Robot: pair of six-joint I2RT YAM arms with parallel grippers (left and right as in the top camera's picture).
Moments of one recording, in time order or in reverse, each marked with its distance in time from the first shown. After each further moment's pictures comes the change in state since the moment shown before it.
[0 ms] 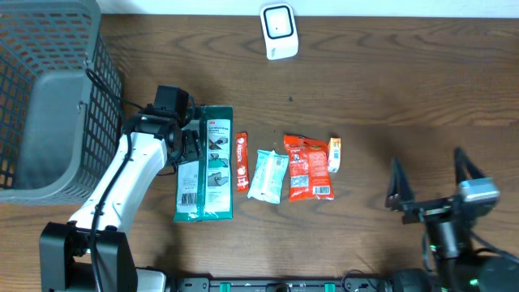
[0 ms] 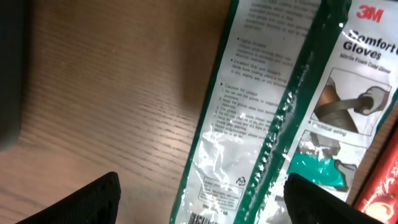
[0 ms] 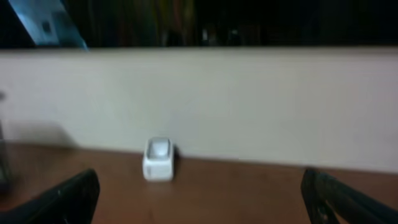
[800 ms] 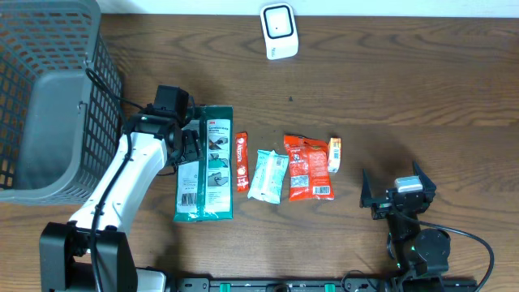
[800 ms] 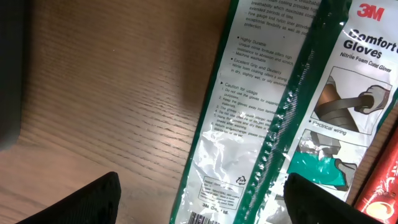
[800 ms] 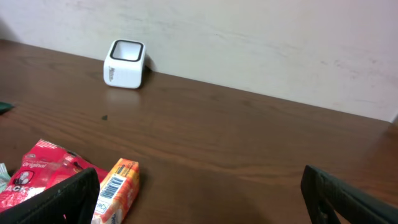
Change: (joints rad) left arm 0.000 0.000 0.000 -0.001 0.000 0.000; right arm 0.000 -0.224 -0.649 0.275 0.068 -0.214
